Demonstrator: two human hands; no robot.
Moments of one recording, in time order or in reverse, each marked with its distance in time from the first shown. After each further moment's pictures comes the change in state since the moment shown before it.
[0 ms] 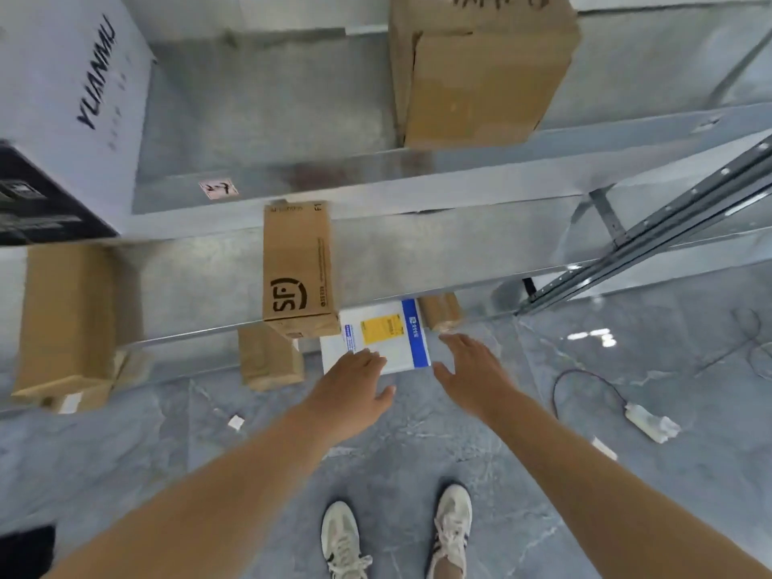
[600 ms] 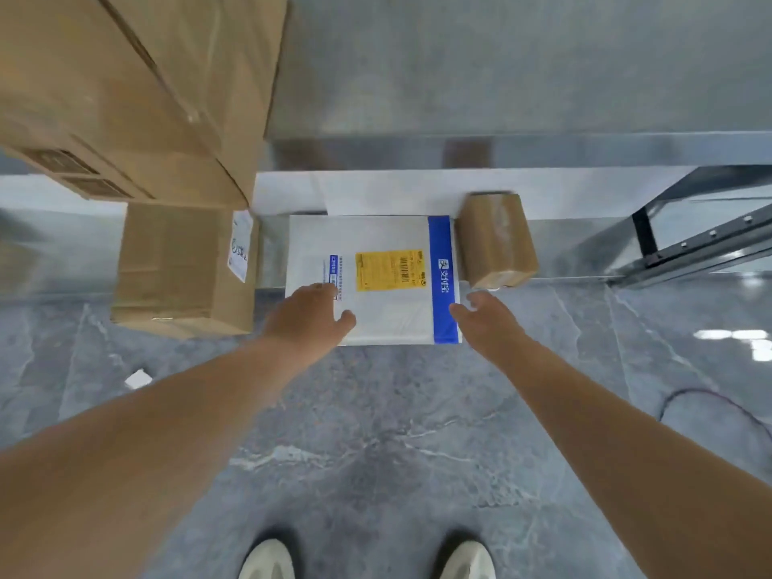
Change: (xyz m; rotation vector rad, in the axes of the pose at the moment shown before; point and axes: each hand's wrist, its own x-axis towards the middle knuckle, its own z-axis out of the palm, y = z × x) left_hand 0.211 -0.150 0.243 -0.114 0.130 -0.451; right_hand 0.275 0.142 0.240 0.432 -0.060 0.226
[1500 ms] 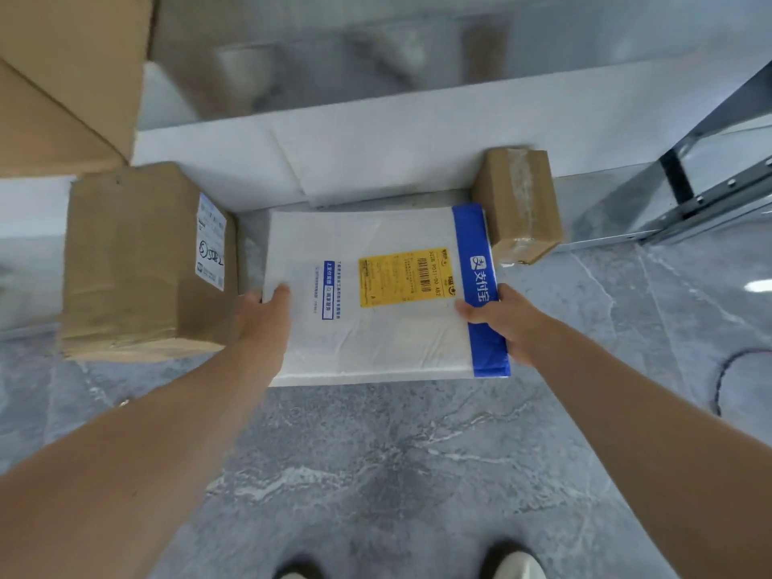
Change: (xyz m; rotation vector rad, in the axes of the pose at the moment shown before) left_hand 0.054 -0.045 0.047 -0.814 0.273 -0.579; right_hand 0.056 0.050 0.031 0.670 -0.139 0.240
